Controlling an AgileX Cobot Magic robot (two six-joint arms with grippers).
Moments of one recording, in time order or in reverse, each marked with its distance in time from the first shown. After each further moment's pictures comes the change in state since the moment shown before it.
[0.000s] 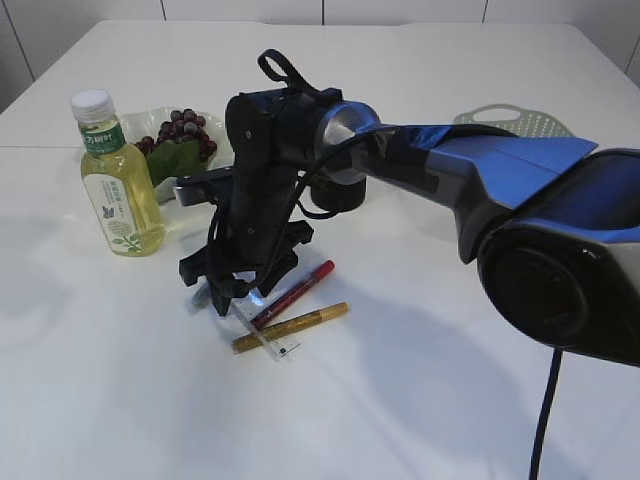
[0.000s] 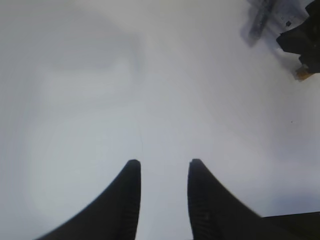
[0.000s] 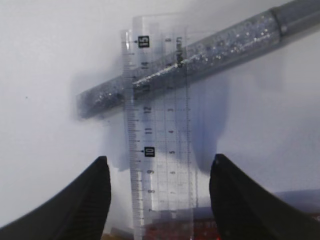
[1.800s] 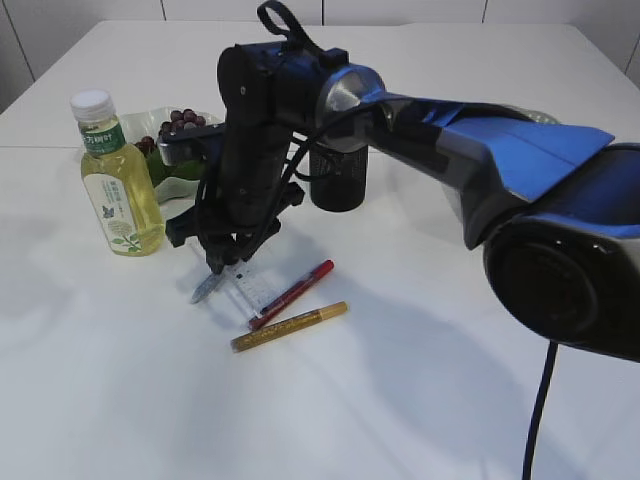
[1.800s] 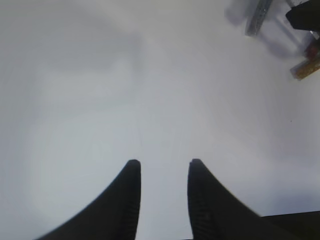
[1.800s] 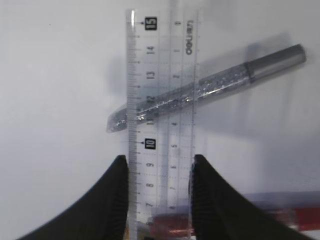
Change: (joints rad) left arm 0.000 0.000 0.000 0.000 0.000 0.000; right arm 0.000 -0.007 -0.124 -0.008 0.054 -0.009
